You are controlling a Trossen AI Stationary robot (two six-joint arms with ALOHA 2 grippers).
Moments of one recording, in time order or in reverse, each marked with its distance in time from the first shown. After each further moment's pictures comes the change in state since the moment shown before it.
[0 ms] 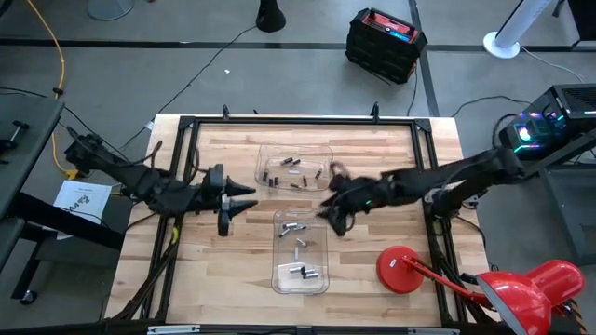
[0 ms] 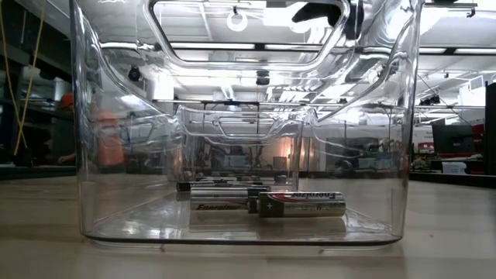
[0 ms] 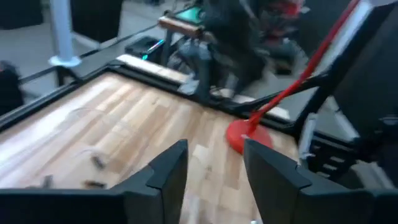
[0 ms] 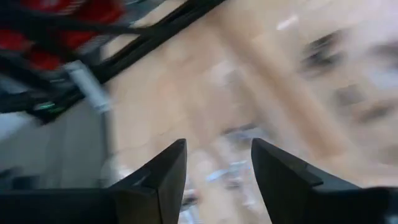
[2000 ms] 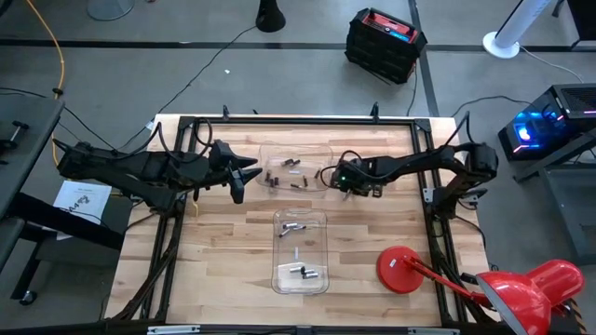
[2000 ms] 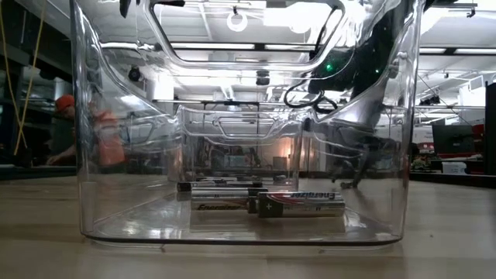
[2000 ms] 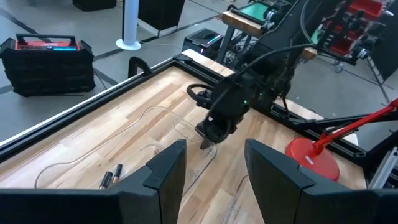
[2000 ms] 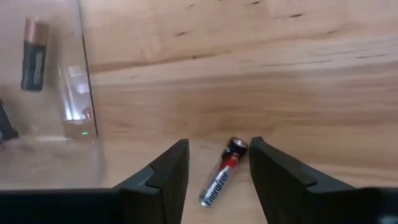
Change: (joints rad) left arm 0.288 0.017 0.074 -0.144 0.080 -0.047; right arm -0.397 0.273 -0.393 0.013 -0.074 0.815
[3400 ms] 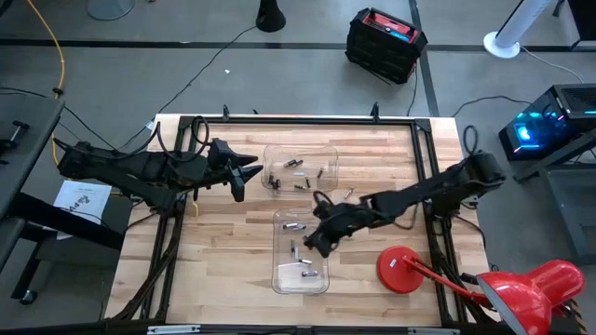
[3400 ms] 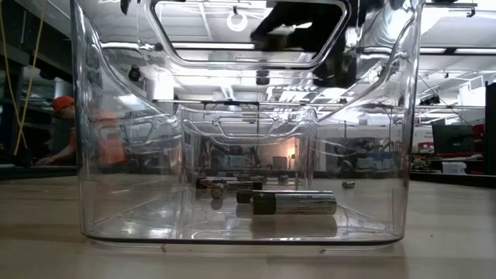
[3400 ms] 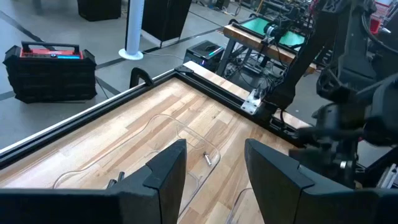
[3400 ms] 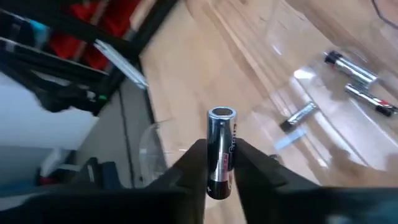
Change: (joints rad) left arm -0.006 0.000 0.000 0.046 -0.037 -0.002; right arm 0.462 -0.048 0.233 0.426 -0.126 -0.498
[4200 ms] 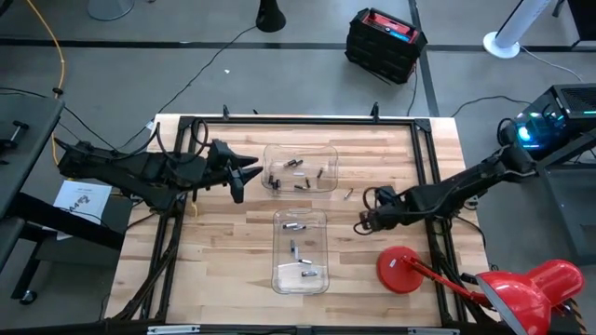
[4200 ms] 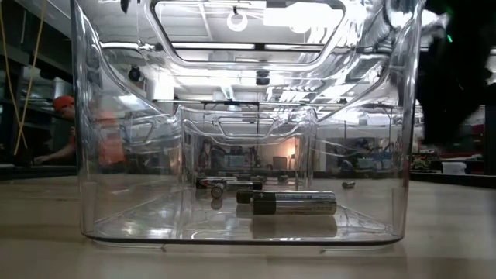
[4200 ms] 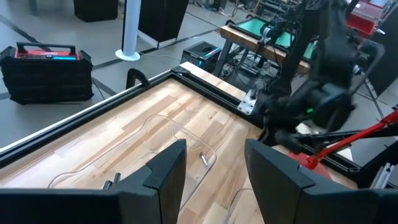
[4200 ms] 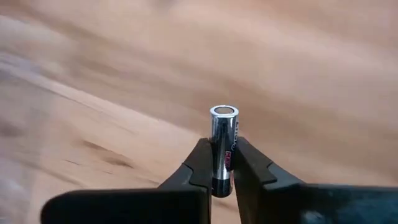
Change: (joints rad) left arm -0.010 0.000 0.000 0.009 0.001 0.001; right arm 0.057 -0.371 -0.304 -0.841 0.290 0.577
